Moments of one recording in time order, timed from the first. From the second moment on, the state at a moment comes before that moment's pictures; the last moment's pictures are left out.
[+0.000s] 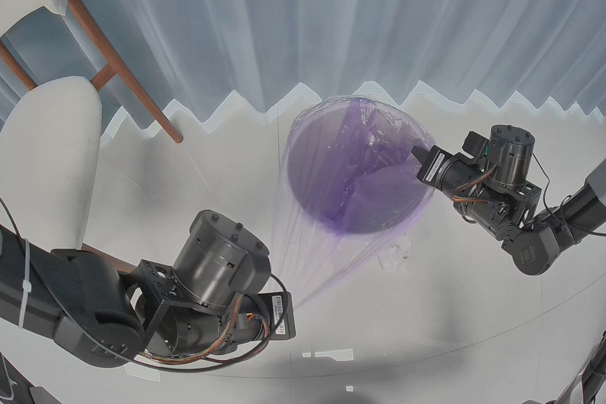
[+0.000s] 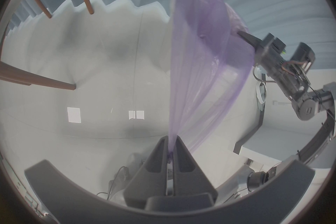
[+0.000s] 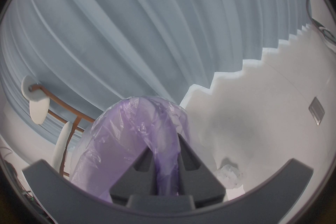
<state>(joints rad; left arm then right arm) -0.85 1.71 -0.79 -0.12 0.14 -0.76 0.44 1.91 -0.83 -0.98 -0.12 0.48</state>
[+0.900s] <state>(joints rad) -0.69 1.68 -0.65 -0.40 0.13 -0.93 0.45 1.77 -0.78 -0.90 -0.03 0.55</state>
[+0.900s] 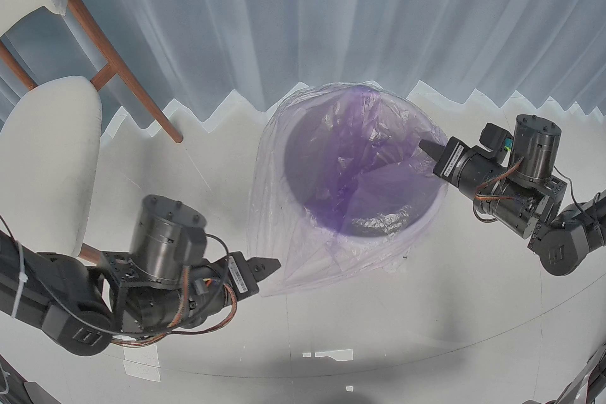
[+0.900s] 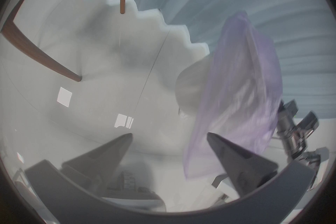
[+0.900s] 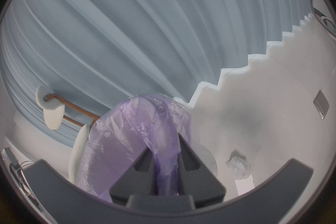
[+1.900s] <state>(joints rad) -0.38 1.47 -0.36 -0.79 -0.42 -1.08 0.46 1.70 -0.67 -0.90 0.11 0.56</state>
